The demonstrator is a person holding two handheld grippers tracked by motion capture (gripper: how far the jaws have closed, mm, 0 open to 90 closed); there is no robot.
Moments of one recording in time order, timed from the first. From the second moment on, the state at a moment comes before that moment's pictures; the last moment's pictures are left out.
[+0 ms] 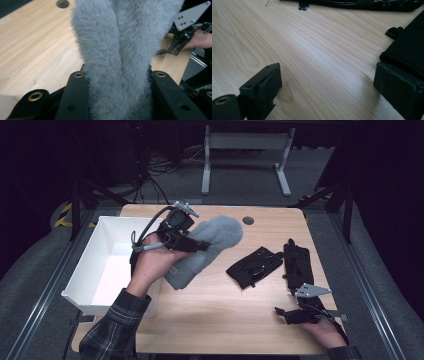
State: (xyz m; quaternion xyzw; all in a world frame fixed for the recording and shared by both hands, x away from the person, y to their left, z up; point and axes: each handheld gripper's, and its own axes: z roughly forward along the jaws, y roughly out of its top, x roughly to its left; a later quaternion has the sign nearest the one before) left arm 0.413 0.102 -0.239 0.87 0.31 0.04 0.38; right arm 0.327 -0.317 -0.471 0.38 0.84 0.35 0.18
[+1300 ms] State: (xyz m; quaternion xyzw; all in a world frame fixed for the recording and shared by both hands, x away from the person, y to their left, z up) left arm 0.418 0.271 -0.254 0.79 0.48 0.09 0.37; right arm 0.327 -0.316 -0.471 0.38 0.84 0.35 0.18
